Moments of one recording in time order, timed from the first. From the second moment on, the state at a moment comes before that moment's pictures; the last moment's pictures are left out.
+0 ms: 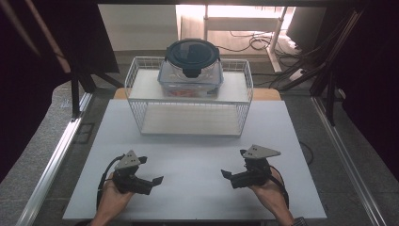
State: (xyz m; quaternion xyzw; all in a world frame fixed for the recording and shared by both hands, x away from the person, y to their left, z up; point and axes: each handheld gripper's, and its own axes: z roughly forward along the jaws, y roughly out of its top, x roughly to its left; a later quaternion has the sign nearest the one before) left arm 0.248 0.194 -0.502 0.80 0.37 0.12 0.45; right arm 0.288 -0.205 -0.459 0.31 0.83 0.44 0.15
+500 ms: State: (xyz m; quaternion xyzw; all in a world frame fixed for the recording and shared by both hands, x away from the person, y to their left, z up) left arm 0.237 0.205 -0.516 0.81 0.38 0.14 0.42; right arm 0.278 -0.234 -0.479 0.34 0.83 0.42 0.16
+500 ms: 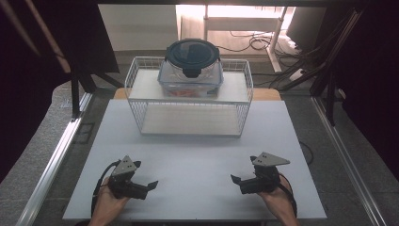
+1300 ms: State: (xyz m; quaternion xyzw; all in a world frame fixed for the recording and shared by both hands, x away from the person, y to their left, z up) left arm 0.245 0.207 -0.543 0.83 0.40 0.10 0.38; right arm 0.278 -0.253 -0.511 0.37 0.84 0.36 0.14
